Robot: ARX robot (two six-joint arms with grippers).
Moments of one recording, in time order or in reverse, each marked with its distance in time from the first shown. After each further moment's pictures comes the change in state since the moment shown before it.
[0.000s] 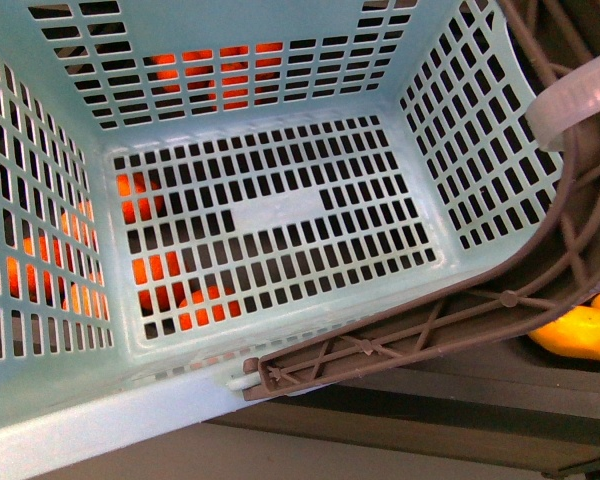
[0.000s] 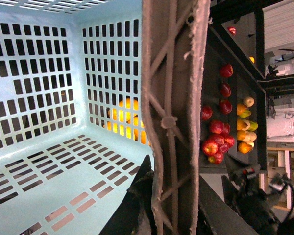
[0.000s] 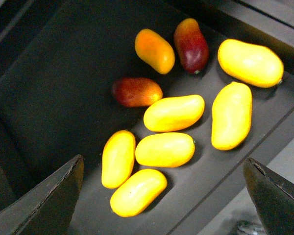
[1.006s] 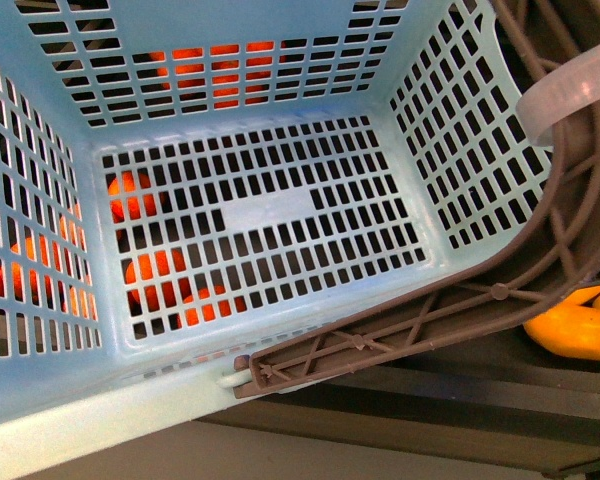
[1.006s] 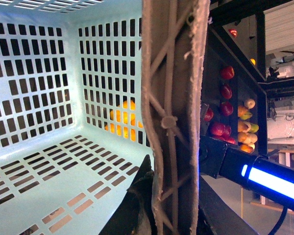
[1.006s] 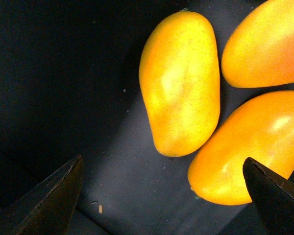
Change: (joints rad) left arm 0.000 0.000 0.000 0.000 -0.002 0.000; right arm 0.428 0.991 0.607 -0.079 0.130 0.602
